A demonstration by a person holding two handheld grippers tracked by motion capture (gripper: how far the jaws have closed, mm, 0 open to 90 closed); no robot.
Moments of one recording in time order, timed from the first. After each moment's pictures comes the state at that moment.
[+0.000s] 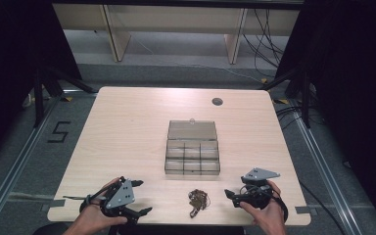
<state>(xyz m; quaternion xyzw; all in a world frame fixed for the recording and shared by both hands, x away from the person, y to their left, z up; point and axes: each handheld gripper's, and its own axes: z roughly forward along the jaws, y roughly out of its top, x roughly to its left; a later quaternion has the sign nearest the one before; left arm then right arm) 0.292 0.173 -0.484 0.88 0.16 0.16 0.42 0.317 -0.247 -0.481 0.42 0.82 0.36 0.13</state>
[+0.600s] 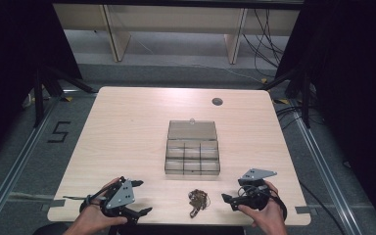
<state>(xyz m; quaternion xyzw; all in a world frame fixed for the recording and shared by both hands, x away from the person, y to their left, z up) 0.291 0.173 -0.484 0.88 0.16 0.16 0.42 0.315 -0.240 -0.475 0.41 0.84 0.35 0.10</state>
